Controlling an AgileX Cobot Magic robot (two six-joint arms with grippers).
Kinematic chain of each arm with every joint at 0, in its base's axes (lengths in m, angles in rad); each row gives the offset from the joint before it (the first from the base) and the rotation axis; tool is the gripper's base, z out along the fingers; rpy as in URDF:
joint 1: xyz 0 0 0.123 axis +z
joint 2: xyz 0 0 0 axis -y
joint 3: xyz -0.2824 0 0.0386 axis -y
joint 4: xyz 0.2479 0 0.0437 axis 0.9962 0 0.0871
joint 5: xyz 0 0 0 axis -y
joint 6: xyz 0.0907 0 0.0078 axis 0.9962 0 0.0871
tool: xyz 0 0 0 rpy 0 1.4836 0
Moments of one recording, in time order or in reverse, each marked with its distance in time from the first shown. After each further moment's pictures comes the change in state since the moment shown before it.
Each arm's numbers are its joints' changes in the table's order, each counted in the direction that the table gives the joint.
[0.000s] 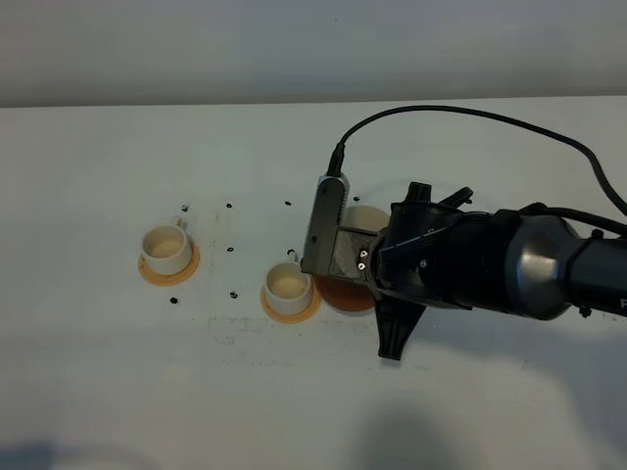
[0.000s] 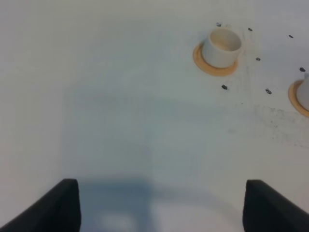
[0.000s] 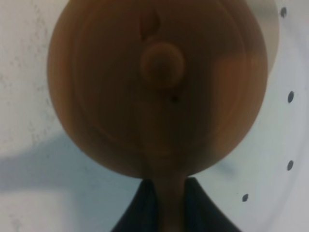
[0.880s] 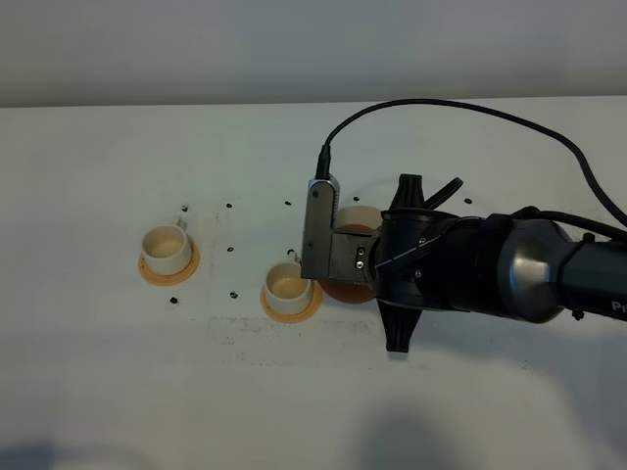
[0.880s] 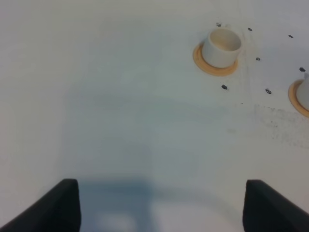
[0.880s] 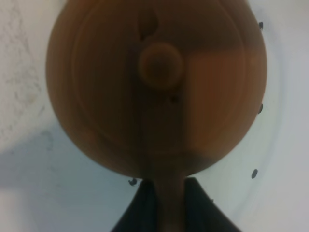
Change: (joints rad) left arm 0.000 0.000 0.000 0.000 0.000 0.000; right arm 0.010 -0.012 0.000 -0.111 -0.001 -0.005
